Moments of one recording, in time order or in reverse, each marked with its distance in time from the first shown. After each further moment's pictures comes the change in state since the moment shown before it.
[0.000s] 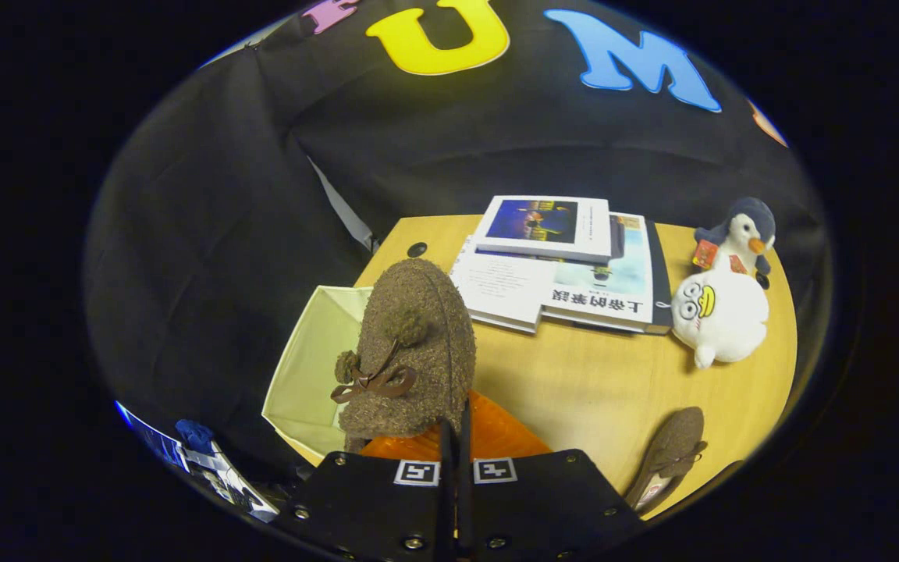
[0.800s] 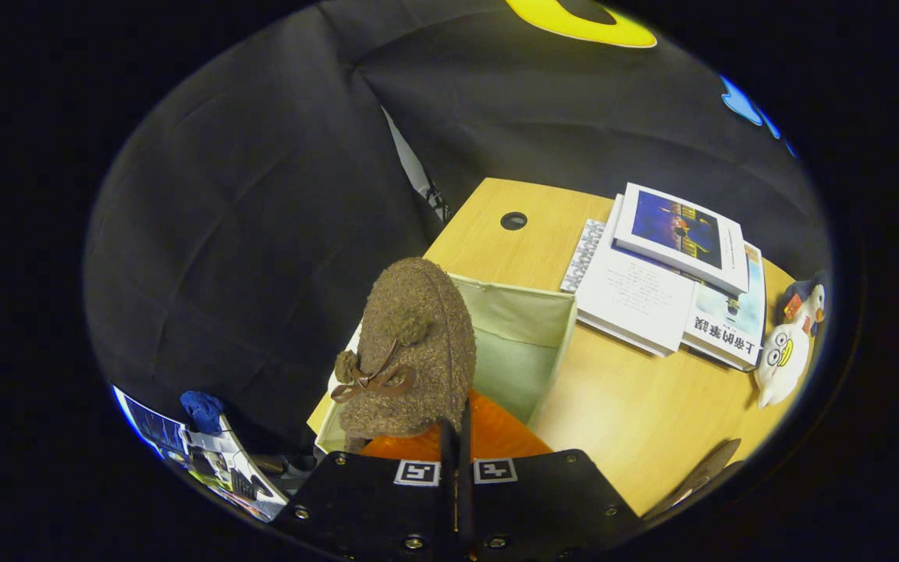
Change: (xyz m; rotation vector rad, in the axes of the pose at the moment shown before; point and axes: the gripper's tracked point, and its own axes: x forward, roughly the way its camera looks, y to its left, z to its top) arm 0.096 0.130 0.004 -0.132 0.207 0.082
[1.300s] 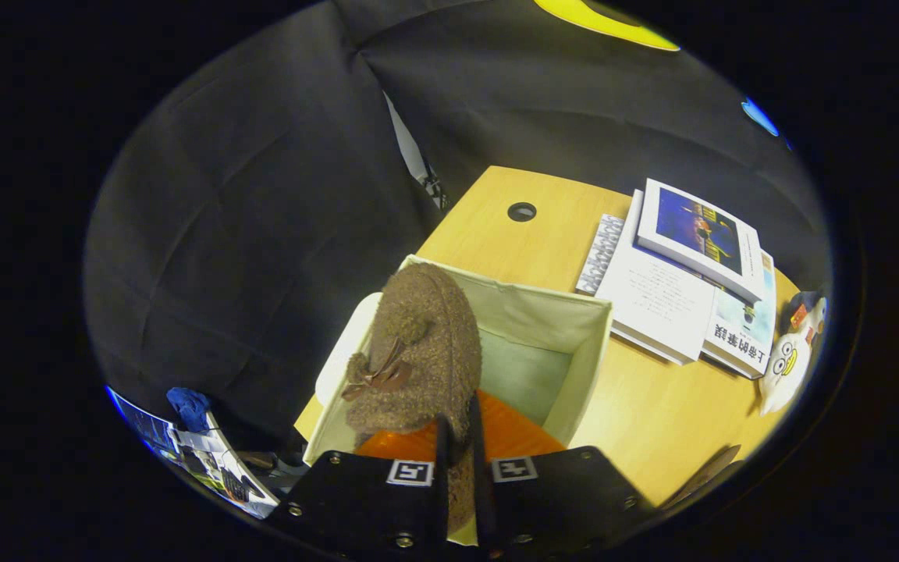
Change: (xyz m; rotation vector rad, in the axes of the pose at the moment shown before) arm 0.038 0.008 0.000 -0.041 0.009 -0.029
